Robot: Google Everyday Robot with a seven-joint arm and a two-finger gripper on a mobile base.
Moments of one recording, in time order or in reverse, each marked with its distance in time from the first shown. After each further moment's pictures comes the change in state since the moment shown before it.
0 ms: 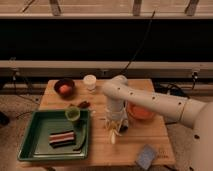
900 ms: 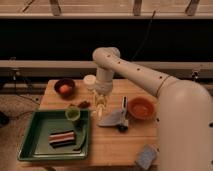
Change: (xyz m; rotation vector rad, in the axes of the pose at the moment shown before) arm 0.048 -0.071 -0.087 0.079 -0.042 -0.016
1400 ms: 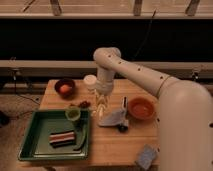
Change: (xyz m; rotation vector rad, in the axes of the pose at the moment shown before) arm 0.000 0.002 0.001 -0.002 0.000 0.002
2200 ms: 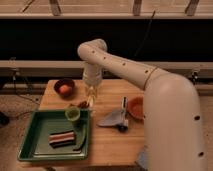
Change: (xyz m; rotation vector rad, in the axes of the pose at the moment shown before) arm 0.042 -0.072 -0.035 -0.002 0.249 -0.071
